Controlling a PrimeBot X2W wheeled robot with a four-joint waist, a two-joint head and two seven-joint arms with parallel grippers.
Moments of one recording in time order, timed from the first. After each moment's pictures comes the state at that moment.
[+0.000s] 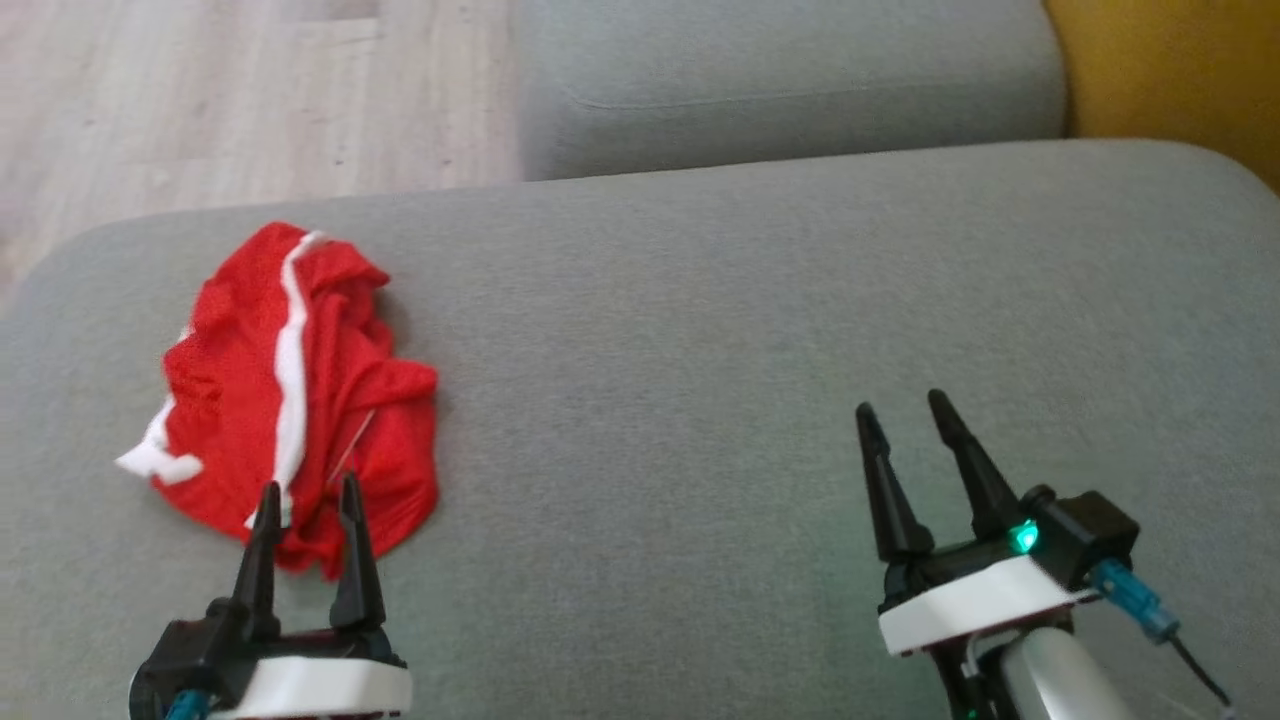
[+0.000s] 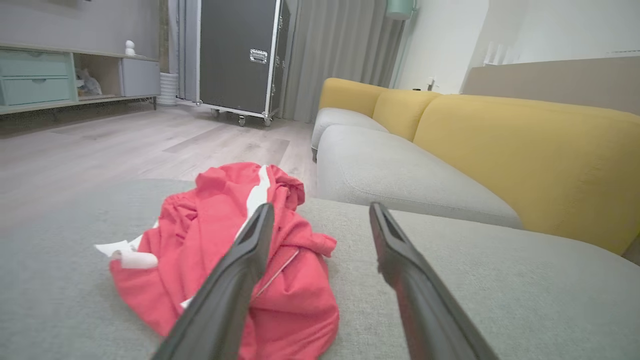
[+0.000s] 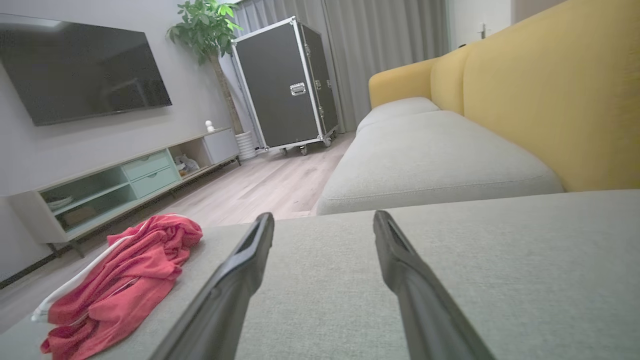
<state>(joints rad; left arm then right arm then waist) 0.05 0.05 -0.05 0.18 -0.27 -0.06 -0.25 -0.05 -0.04 0.23 0.23 0.26 0.13 -0.25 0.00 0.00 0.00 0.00</state>
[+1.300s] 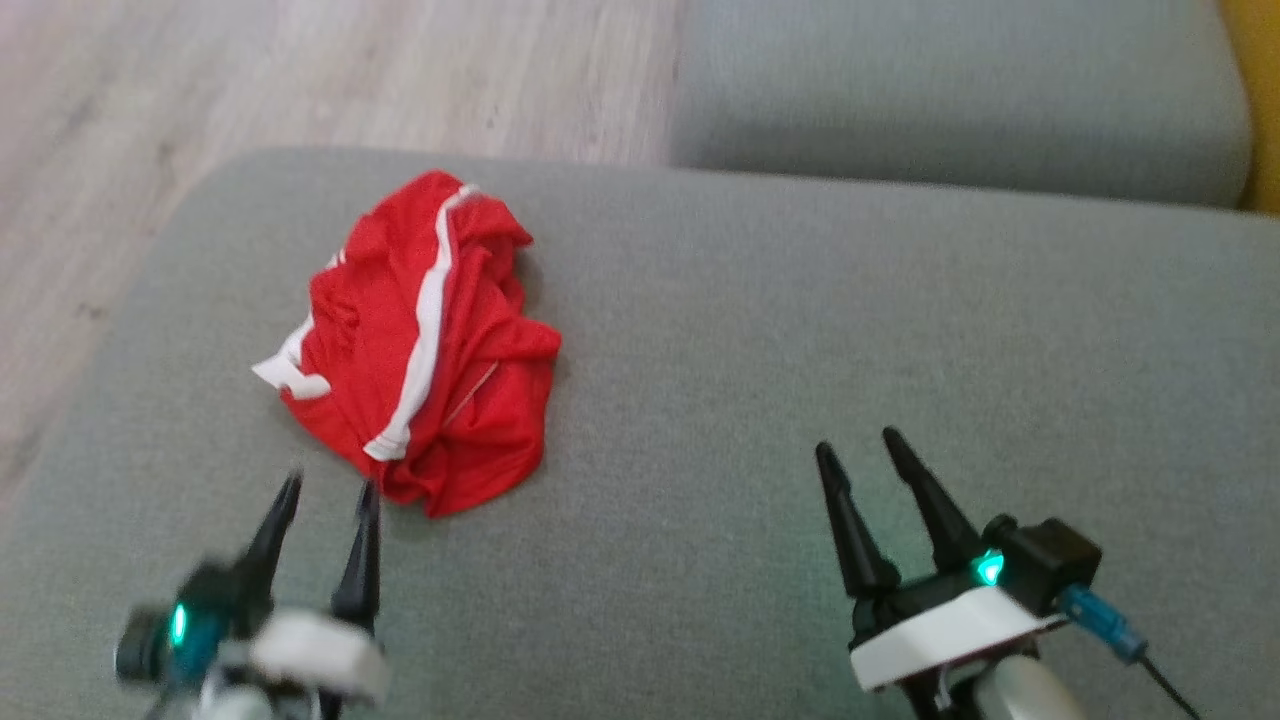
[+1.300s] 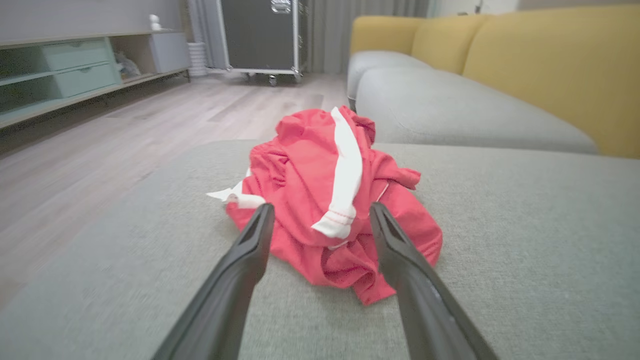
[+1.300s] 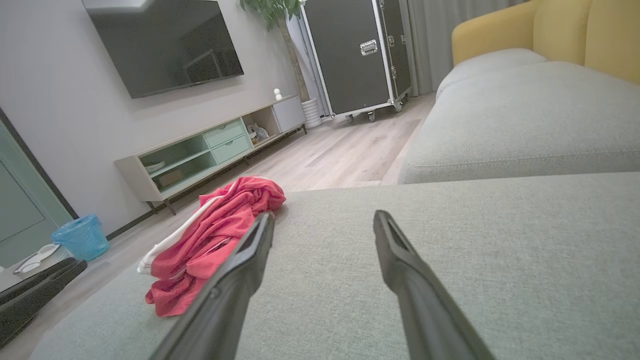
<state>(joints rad) -0.02 0.14 -0.07 0.33 -0.18 -0.12 -0.16 -0.02 -0.05 0.32 0.24 0.33 0.13 -0.25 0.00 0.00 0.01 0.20</state>
